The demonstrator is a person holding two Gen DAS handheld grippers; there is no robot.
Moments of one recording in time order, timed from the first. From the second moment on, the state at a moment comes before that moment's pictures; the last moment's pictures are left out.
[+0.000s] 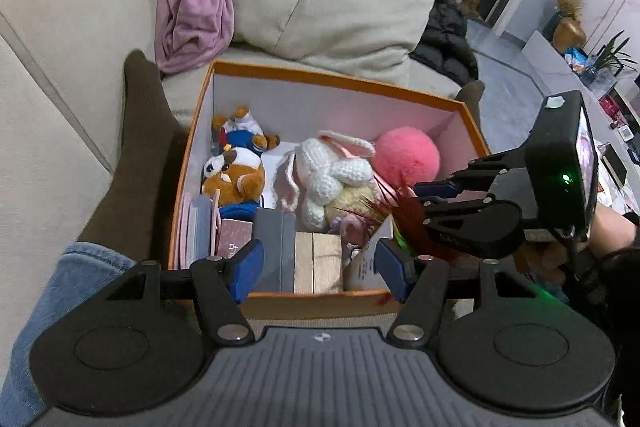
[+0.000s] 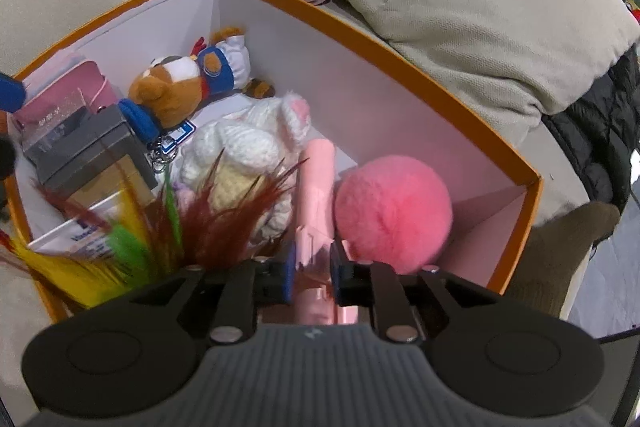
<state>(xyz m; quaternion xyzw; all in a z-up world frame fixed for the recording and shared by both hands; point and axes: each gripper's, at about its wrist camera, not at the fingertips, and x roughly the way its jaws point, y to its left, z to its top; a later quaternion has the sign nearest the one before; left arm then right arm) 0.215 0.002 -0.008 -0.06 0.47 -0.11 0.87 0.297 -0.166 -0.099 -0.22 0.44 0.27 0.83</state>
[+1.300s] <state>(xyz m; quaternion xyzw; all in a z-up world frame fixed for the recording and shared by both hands) 0.171 -0.035 -0.049 0.02 0.30 -0.03 0.95 0.197 -0.196 -0.066 0.01 0.35 0.15 0.93</state>
